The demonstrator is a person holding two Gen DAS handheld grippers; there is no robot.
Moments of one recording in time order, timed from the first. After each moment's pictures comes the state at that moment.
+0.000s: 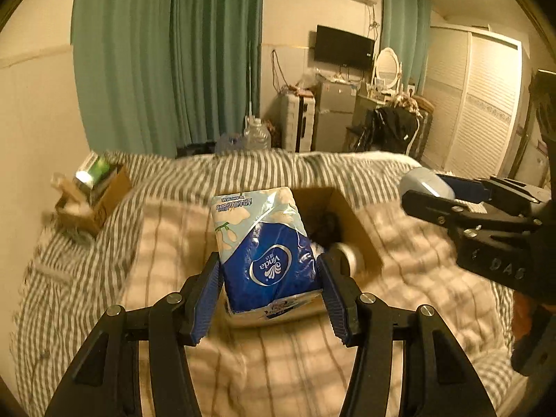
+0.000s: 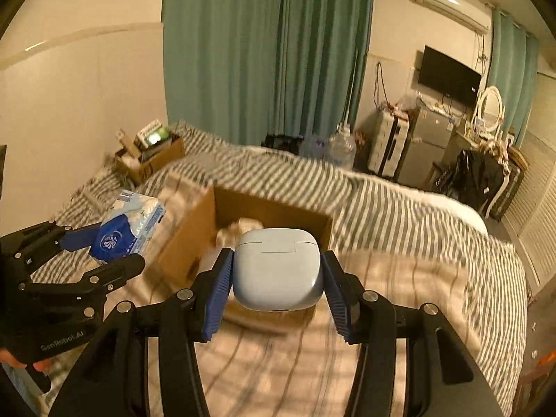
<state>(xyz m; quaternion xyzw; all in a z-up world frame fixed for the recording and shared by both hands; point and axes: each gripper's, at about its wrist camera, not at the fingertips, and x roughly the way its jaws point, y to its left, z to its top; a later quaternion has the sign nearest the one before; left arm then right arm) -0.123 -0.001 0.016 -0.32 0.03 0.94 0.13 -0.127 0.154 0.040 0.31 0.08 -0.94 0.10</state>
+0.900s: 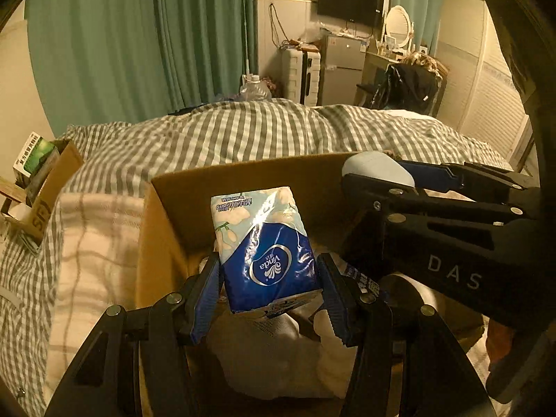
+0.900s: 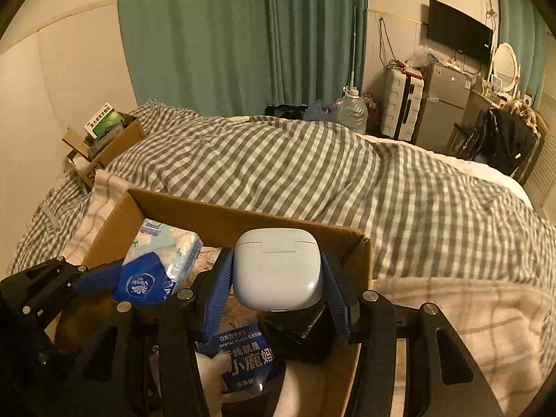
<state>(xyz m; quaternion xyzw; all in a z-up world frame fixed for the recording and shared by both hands) -0.267 0.047 -0.101 -0.40 0.05 0.91 0.12 -0.309 0.162 -0.082 0.38 0.02 -0.92 0.11</state>
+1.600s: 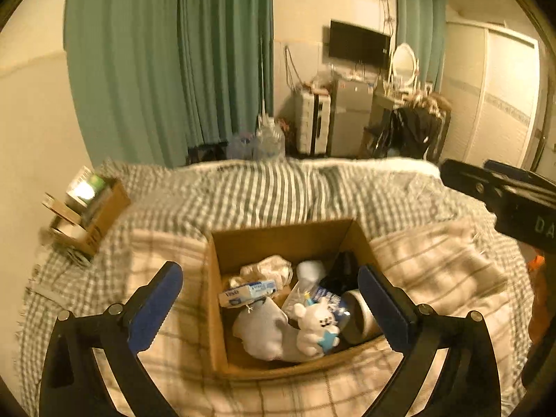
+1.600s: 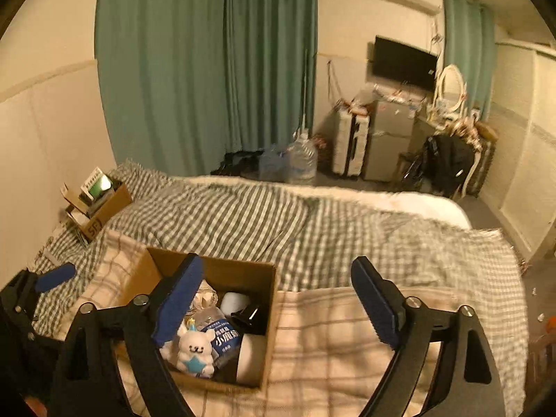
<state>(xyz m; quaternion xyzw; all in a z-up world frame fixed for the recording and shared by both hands) -0.180 0.030 0.029 -0.32 0.04 0.94 0.09 -0.197 0.214 0.066 0.29 0.01 -0.96 0.02</state>
